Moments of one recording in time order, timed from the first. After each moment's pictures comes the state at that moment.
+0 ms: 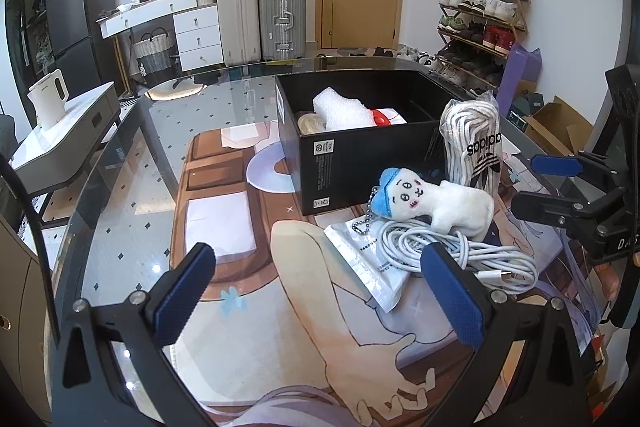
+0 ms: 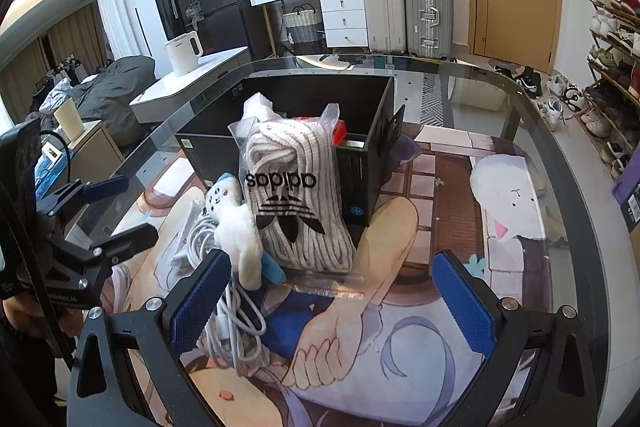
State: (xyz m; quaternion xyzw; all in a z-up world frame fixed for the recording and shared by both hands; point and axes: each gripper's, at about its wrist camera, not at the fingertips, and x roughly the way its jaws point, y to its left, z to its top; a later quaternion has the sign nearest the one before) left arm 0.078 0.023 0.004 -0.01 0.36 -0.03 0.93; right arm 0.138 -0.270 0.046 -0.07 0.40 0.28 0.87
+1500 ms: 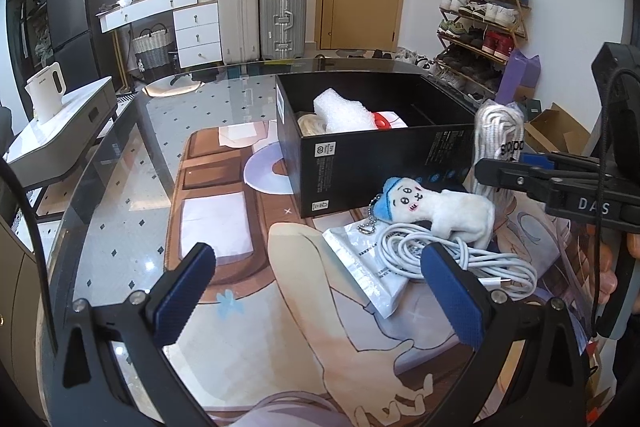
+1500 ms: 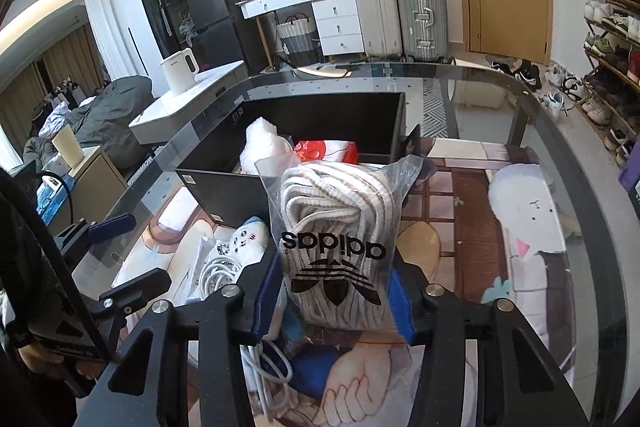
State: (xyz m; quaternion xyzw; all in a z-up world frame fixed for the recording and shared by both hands) left arm 0.080 0.027 0.003 -0.02 0.36 -0.04 0.93; right arm 0.147 -0.256 0.050 -0.03 0.39 0.28 0.88
